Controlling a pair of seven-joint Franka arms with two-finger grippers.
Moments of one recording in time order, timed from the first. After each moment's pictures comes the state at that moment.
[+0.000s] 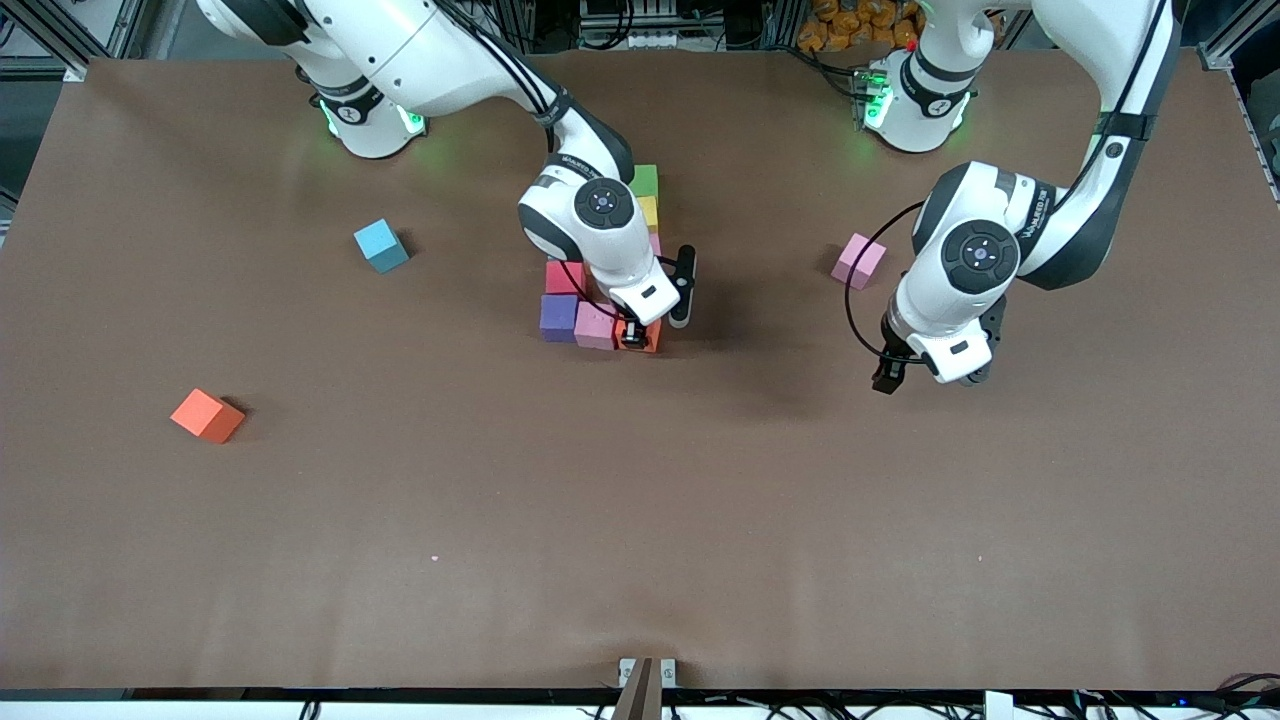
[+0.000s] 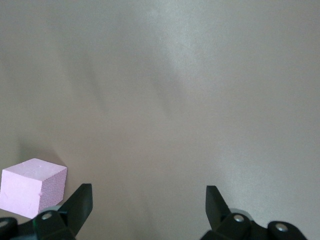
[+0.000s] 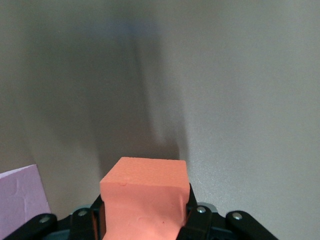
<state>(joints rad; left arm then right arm) -0.03 0.25 -0.32 -2.04 0.16 2.17 -1.67 0.58 0.66 0.30 -1.76 -0.23 2.50 -0.46</state>
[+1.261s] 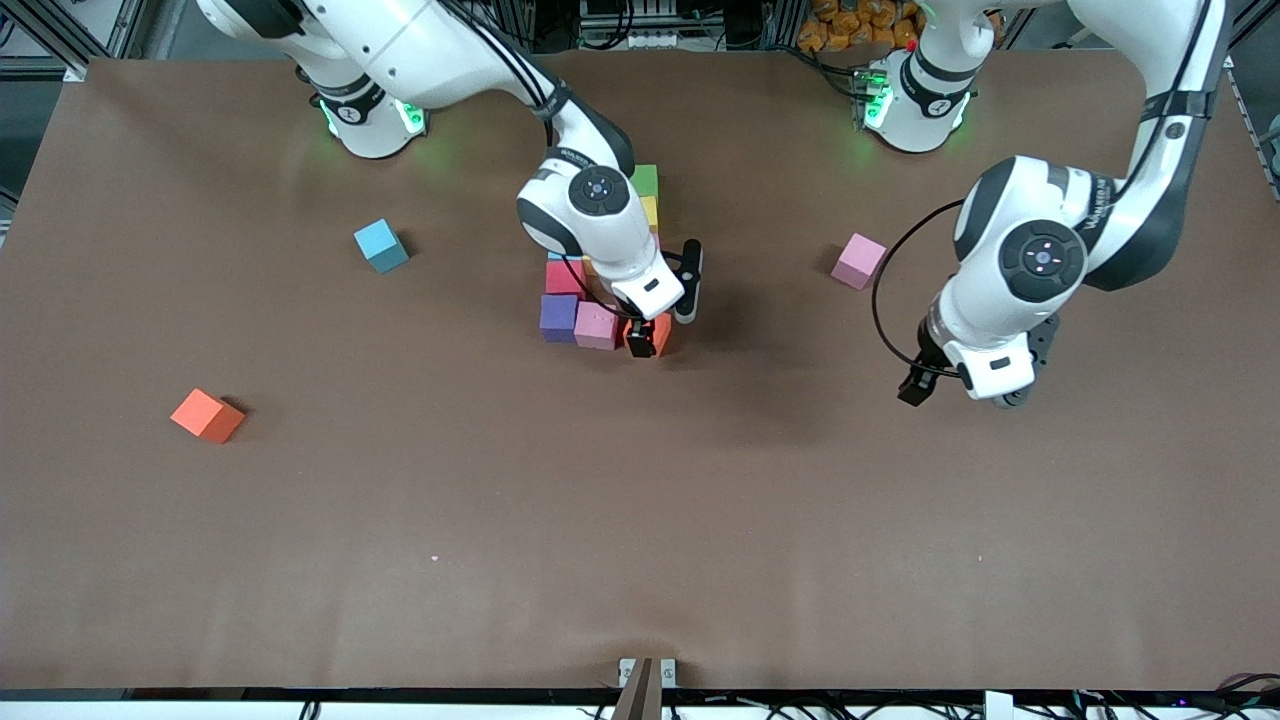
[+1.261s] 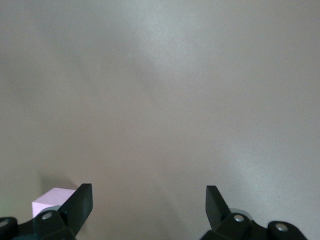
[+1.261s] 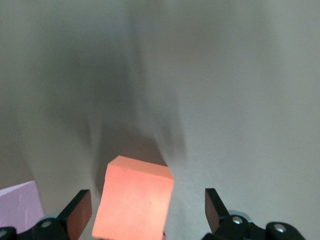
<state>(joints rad) 0.02 0.25 -0.32 -1.87 0.16 2.01 -1.39 0.57 0.60 0.30 -1.75 -0.22 2.52 -0.46</state>
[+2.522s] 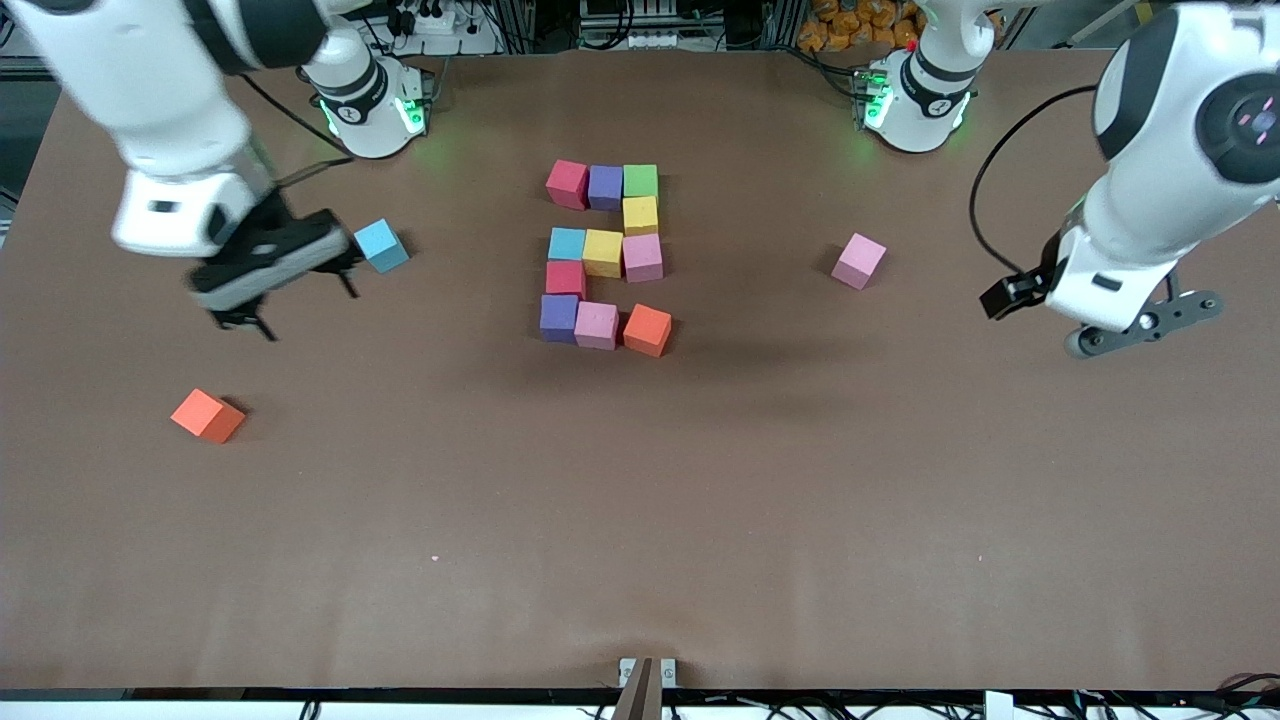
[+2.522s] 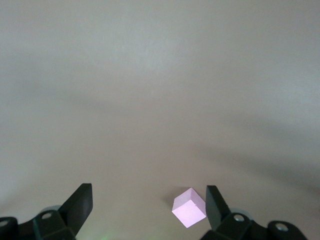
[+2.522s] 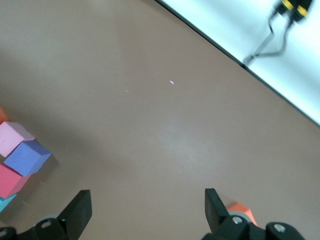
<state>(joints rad) 0.05 0.06 -0.27 -1.68 0.16 1.63 -0.49 0.14 -0.07 0.14 -1.82 -0.08 1.97 -0.26</state>
